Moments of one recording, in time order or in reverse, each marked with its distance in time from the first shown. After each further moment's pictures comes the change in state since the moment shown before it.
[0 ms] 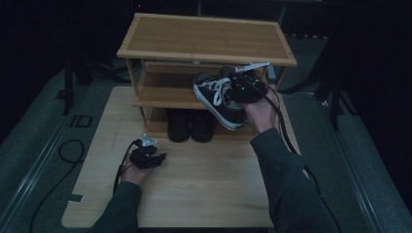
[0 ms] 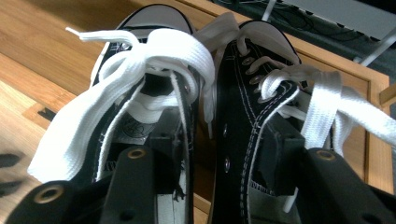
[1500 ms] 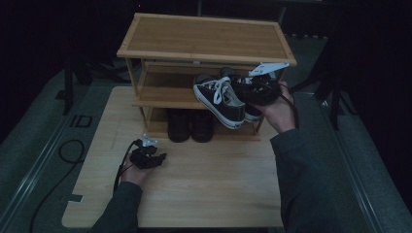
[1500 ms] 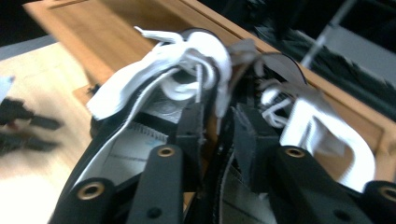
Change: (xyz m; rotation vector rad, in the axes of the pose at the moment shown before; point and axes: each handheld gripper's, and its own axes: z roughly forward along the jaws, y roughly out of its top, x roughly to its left) left arm -0.001 0.000 0.000 -0.003 0.003 -0.003; right arm -0.029 -0.012 -0.027 -0.118 0.206 -0.203
